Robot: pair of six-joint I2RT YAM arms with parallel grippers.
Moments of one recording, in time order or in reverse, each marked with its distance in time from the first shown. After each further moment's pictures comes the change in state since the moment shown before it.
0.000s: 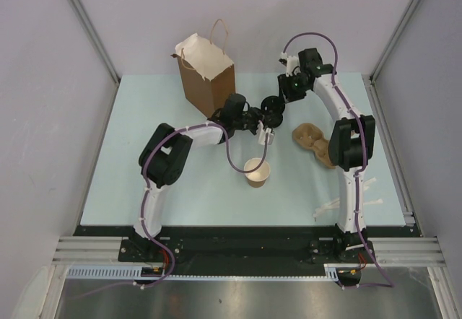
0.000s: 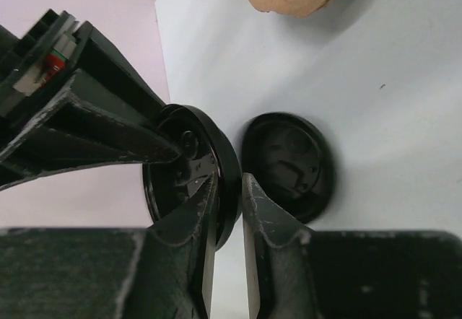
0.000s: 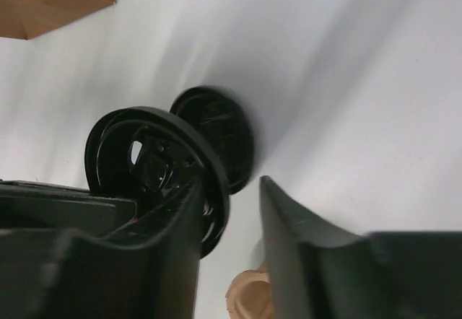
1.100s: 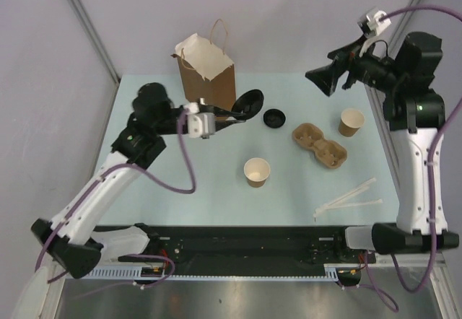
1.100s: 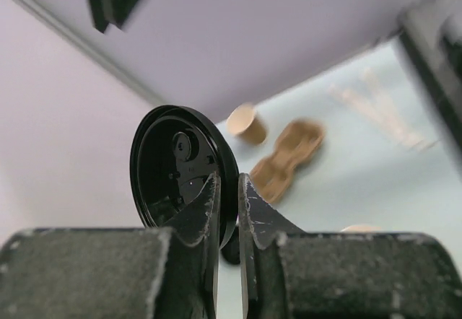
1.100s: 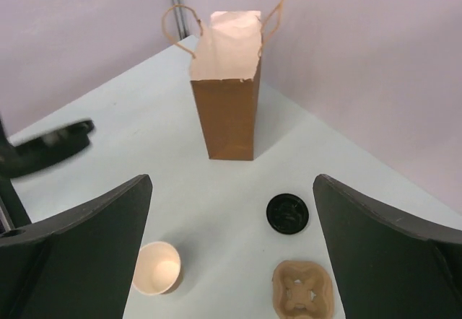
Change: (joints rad) left arm 0.006 -0.949 -0.149 -0.450 0.261 -0.659; right arm -0.175 -0.874 -0.218 0.178 -0.418 0.055
